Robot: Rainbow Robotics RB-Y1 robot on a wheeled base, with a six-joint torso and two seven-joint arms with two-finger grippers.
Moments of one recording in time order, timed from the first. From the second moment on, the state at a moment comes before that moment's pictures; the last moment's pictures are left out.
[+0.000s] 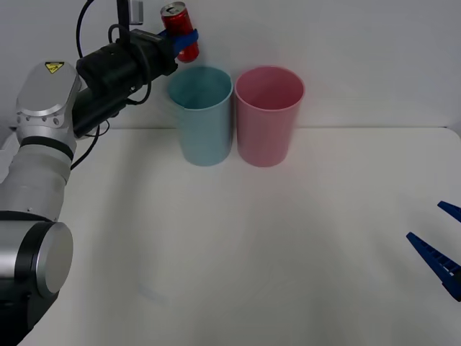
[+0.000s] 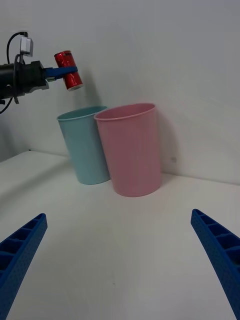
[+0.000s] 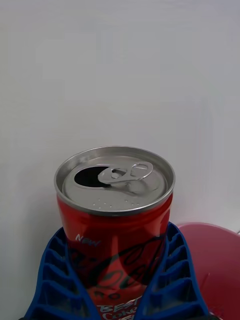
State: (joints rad) right arm 0.35 -0.40 -0.52 -1.66 0.96 -1.22 0.00; left arm -0.92 0.28 0.20 -0.90 -1.51 -0.70 0.27
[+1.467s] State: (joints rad) right arm 0.35 -0.40 -0.52 -1.66 0.96 -1.22 0.00; left arm -0.86 0.30 0.20 -0.96 -1.43 -0.74 0.23
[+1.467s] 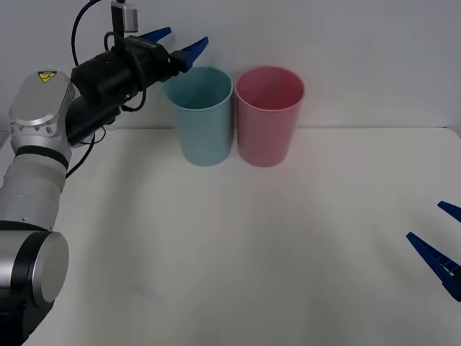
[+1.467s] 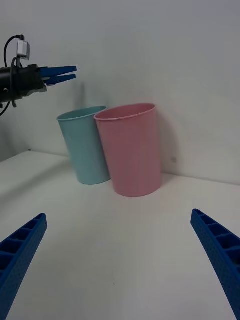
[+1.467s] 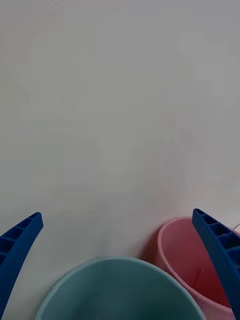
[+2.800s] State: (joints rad) right arm 0.35 -0.40 -0.52 -1.66 0.96 -1.22 0.00; left arm 0.01 0.51 0.50 -1.56 -1.01 -1.03 0.09
